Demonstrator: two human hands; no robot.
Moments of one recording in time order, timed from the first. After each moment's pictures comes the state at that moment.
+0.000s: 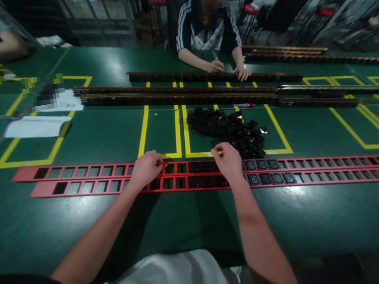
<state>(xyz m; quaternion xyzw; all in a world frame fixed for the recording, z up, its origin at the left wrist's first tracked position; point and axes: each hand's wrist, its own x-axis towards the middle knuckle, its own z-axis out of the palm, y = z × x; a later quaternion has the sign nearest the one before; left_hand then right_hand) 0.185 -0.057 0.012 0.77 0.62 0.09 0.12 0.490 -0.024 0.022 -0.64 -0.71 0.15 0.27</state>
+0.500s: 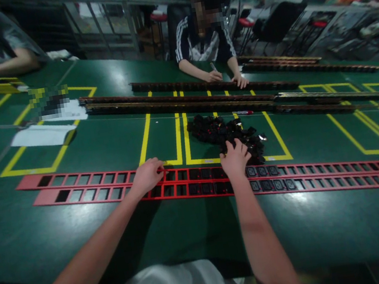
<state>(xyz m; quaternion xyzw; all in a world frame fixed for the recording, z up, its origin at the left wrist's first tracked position) 0.187 -0.058 0.015 0.77 0.62 0.10 0.13 0.510 0.002 0.006 -0.72 -0.67 -0.02 0.19</state>
